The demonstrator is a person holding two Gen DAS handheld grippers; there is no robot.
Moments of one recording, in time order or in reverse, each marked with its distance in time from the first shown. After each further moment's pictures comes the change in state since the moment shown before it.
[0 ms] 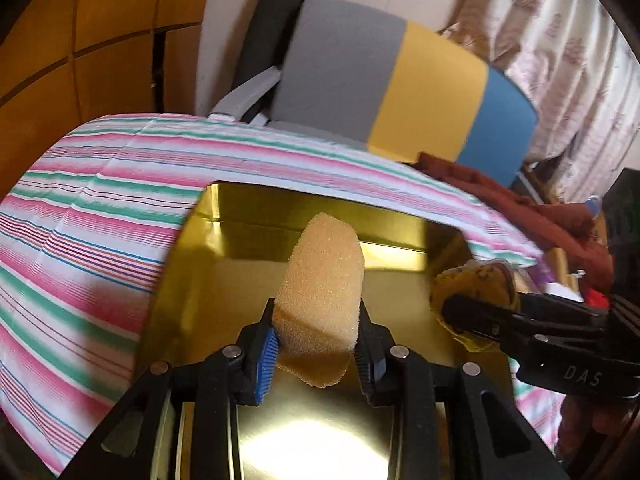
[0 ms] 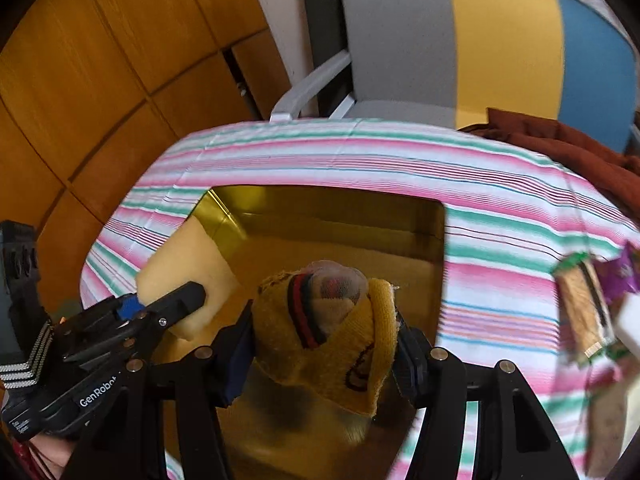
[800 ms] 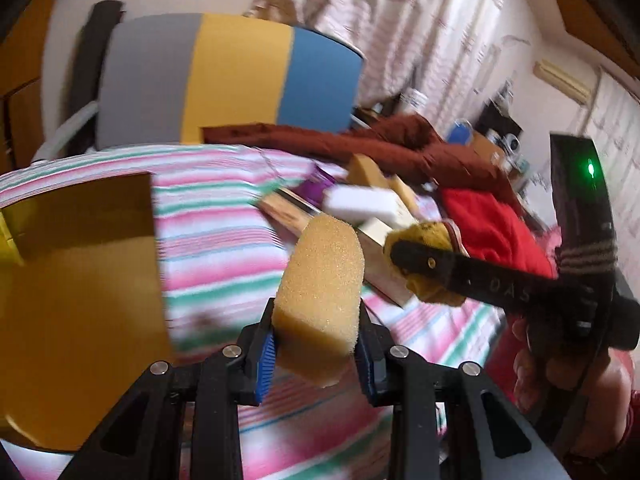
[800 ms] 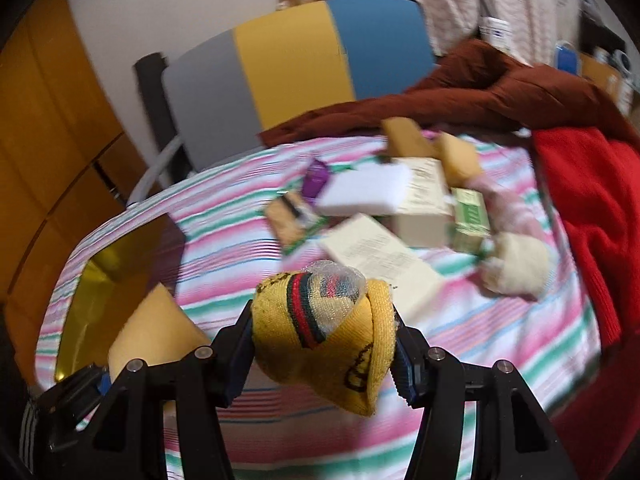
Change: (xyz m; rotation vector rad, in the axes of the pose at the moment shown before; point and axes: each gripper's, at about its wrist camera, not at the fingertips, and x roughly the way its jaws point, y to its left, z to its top) left arm -0.059 -0.205 -0.104 0.322 -0.024 -0.401; right arm -0.174 -0.160 -0.151 0.366 -0.269 -0.304
